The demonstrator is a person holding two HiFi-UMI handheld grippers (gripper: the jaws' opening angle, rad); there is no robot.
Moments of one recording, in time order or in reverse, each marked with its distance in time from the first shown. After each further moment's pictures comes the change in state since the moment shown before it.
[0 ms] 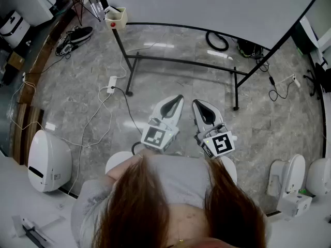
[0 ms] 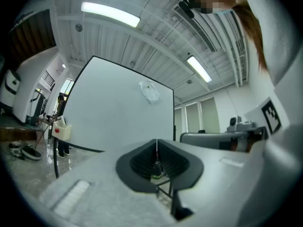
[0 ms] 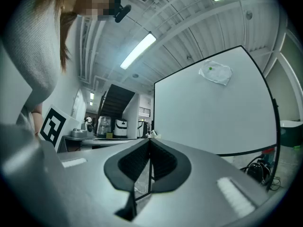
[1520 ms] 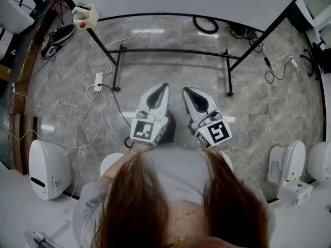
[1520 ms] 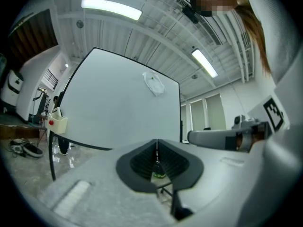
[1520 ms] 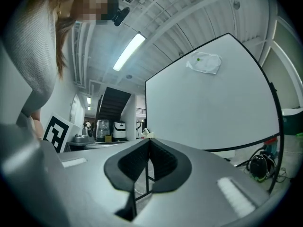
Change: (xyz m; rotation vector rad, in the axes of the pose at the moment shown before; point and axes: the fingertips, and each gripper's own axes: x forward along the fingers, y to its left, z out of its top) left arm 0.077 0.024 -0.036 0.005 0.023 0.062; right arm 0.019 -0.082 -0.028 0.071 -0.010 0.013
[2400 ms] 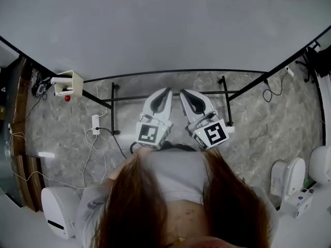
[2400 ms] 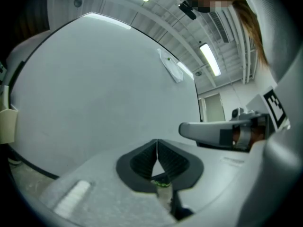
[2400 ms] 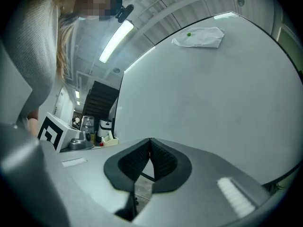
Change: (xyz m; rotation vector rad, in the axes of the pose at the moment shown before) left arm 0.259 0.144 0.005 0.002 0.008 -0.113; right arm 0.214 -0.206 0.022 -0.059 -0.014 -0.094
